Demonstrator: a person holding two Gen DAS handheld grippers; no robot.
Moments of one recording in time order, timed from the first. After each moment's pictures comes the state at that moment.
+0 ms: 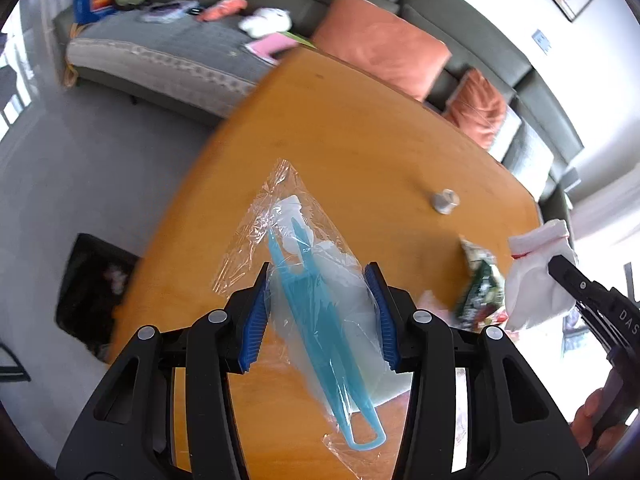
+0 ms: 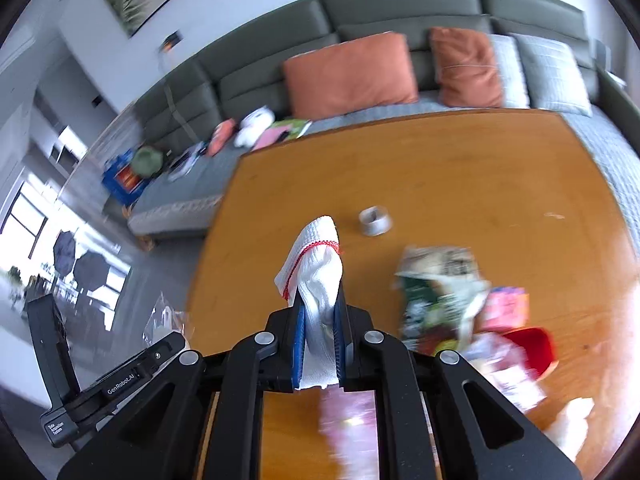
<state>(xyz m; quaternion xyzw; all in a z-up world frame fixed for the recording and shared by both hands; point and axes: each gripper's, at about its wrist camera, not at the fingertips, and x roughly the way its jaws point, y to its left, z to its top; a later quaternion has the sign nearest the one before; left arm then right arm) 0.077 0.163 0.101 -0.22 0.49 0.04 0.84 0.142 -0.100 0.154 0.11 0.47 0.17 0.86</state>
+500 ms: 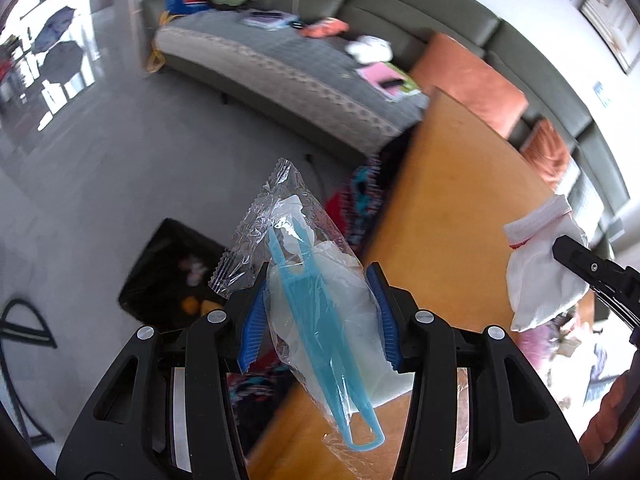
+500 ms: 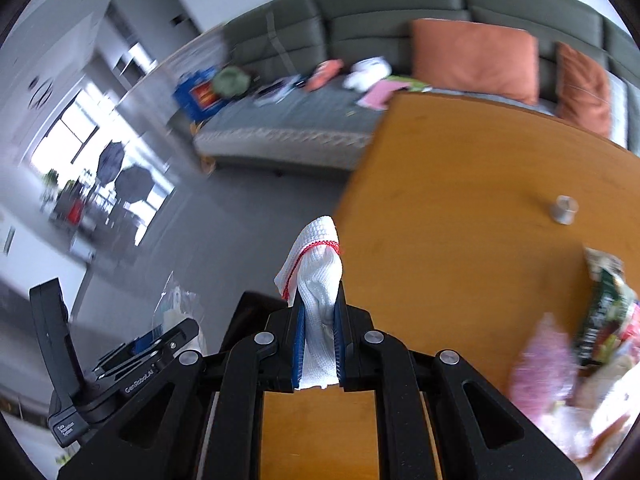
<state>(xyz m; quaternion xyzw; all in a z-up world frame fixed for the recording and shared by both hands) -0.025 0.313 0.090 -0.23 0.47 0.16 0.84 0.091 0.103 0.143 0.01 0.50 0.31 0.81</state>
